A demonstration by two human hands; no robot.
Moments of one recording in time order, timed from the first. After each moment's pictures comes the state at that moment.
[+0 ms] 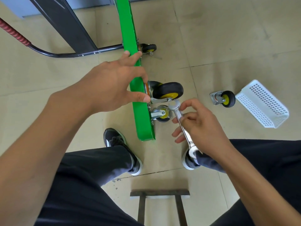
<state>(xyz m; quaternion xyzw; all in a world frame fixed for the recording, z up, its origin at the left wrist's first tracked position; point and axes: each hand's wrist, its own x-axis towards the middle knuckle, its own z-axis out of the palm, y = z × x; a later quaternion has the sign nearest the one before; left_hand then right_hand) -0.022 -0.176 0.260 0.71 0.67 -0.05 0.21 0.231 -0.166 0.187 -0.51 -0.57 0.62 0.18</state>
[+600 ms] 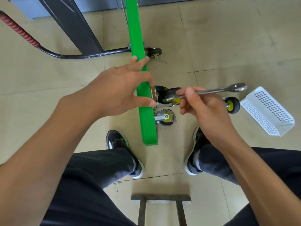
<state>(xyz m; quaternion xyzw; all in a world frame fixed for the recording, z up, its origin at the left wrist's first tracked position) -0.021 -0.179 0.262 0.70 0.67 -0.04 0.21 0.206 -0.137 0.199 -0.44 -0.59 0.61 0.30</state>
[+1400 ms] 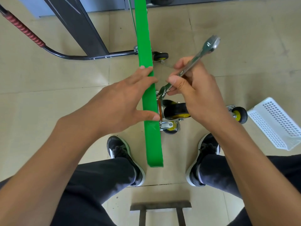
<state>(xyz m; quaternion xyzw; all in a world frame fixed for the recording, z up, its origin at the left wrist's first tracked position) -0.030 -0.172 0.260 0.67 0.70 0.00 0.25 0.141 -0.075 0.221 -0.37 -0.72 0.51 0.27</state>
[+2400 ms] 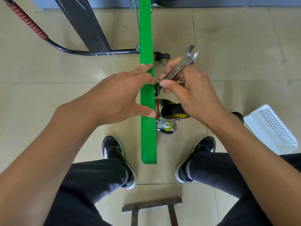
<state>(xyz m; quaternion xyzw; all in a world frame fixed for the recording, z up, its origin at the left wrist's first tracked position) -0.030 -0.166 0.266 0.65 0.72 0.02 0.26 0.141 -0.058 0.210 -0.28 -0.82 0.45 0.23</state>
